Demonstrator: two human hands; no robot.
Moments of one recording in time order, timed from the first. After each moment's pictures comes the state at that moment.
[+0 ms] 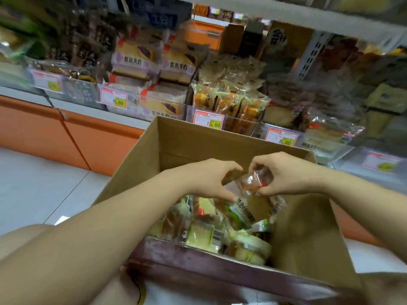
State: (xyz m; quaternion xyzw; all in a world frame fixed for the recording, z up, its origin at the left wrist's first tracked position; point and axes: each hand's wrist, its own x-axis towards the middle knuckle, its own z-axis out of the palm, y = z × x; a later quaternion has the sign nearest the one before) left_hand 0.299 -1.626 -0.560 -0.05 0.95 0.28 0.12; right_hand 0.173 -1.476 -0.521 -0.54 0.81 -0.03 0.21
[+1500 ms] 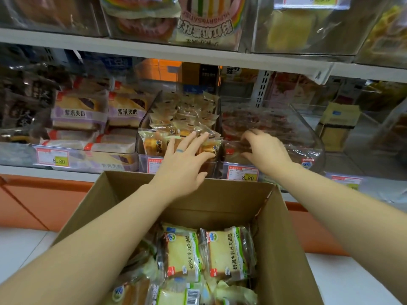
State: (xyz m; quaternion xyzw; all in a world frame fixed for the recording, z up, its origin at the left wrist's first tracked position) left_hand 0.189 -1.652 -0.539 -0.07 0.99 0.01 -0.13; right_hand 0.037 -1.500 -0.520 -0.38 0.92 -0.05 -0.13
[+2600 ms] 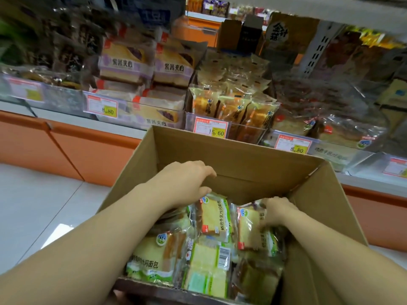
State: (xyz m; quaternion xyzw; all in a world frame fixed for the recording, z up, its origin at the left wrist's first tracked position) left_hand 0.294 -1.678 -0.581 -0.09 0.99 0.12 0.08; right_hand 0.122 -1.484 -0.679 -0.25 0.91 0.15 0.29
